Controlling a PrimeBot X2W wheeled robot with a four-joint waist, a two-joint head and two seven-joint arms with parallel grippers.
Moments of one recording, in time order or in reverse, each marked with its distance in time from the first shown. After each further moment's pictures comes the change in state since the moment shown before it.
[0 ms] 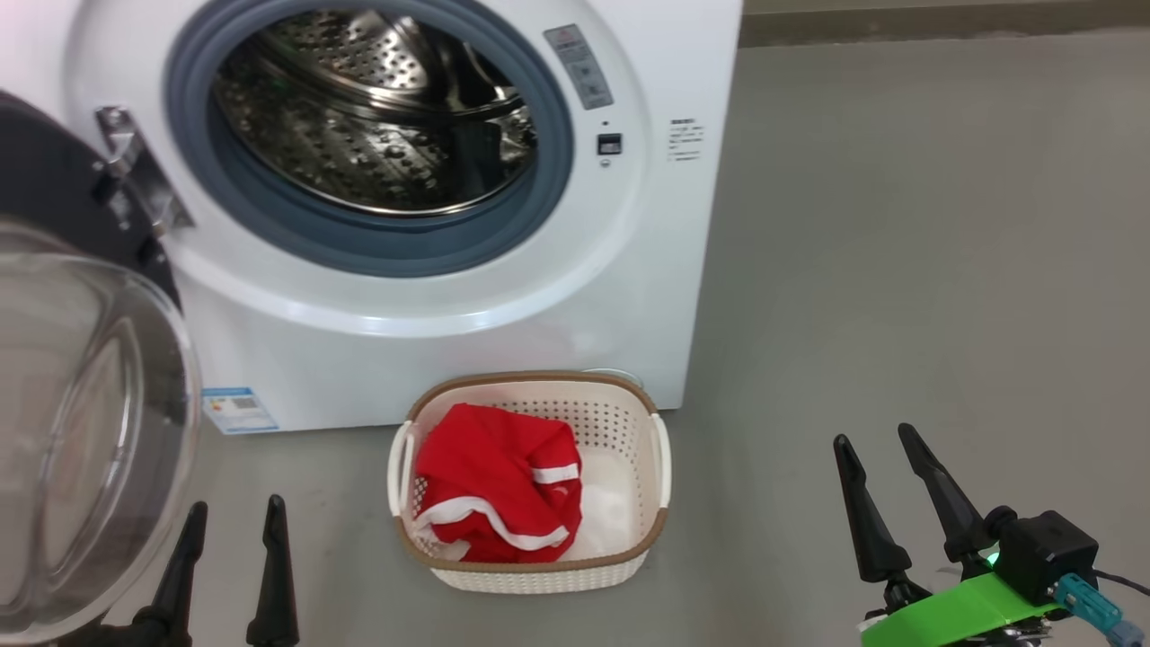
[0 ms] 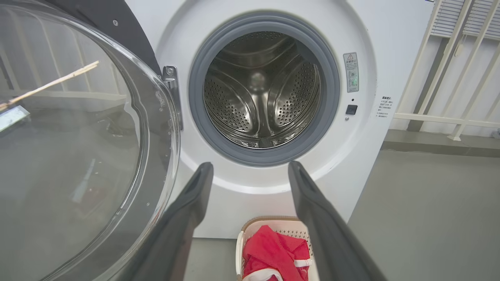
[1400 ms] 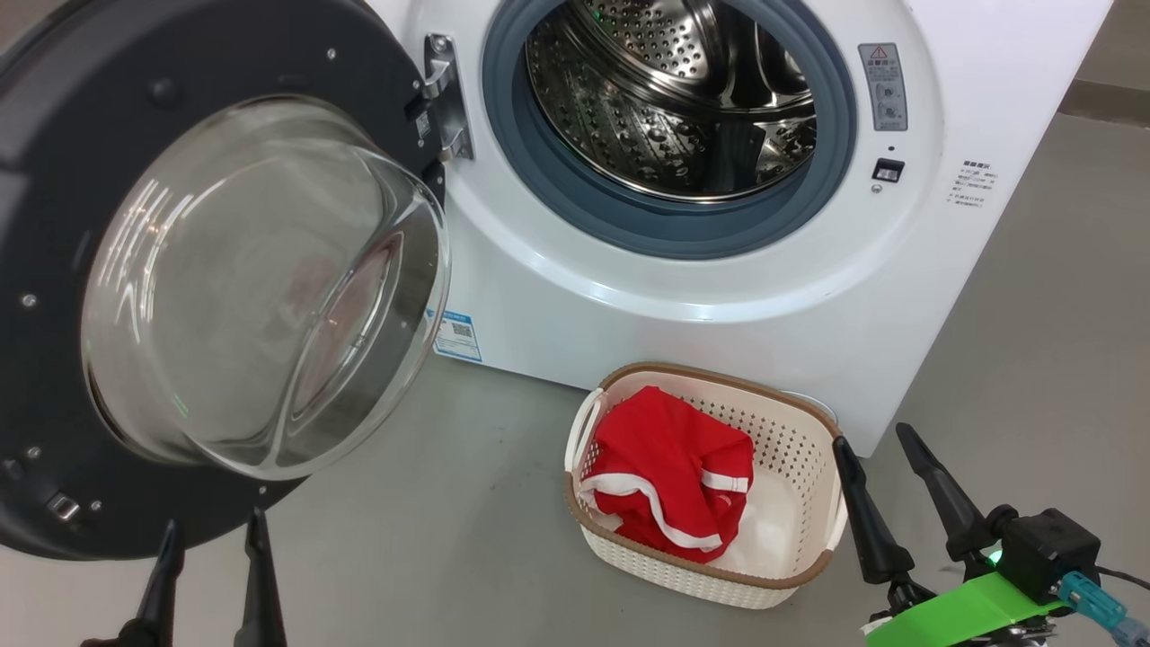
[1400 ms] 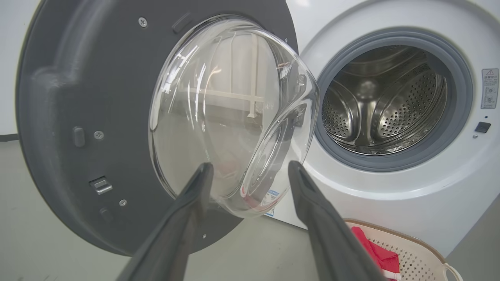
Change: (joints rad) left arm 0.023 0.000 -0.001 -0.016 -0.001 0.061 0.000; right arm -0.007 -0.030 0.028 -0.004 0.021 0.000 0.000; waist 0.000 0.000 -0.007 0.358
